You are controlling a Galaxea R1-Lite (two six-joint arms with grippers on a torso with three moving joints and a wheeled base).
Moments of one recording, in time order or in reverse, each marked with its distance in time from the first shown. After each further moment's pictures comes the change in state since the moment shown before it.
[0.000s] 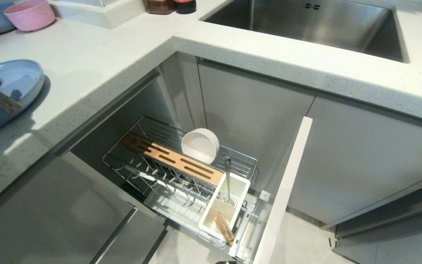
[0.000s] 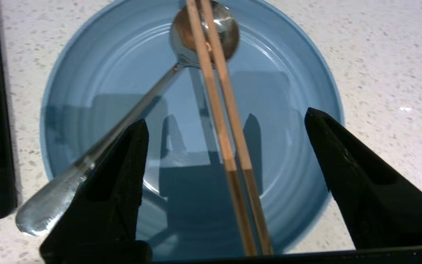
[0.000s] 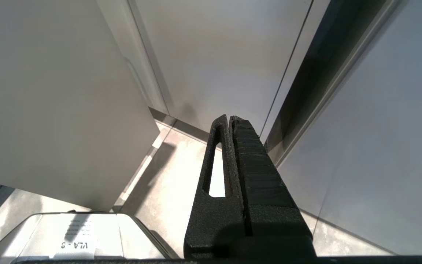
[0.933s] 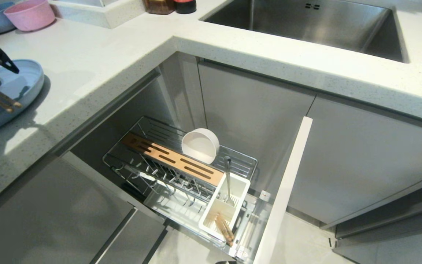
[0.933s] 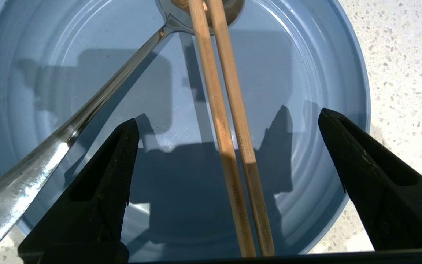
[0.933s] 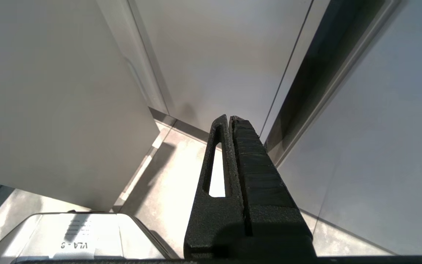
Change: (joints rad) left arm 0.080 0.031 0.032 0.000 -0.173 -0.039; right arm 0.000 0.000 0.000 0.000 0.000 0.000
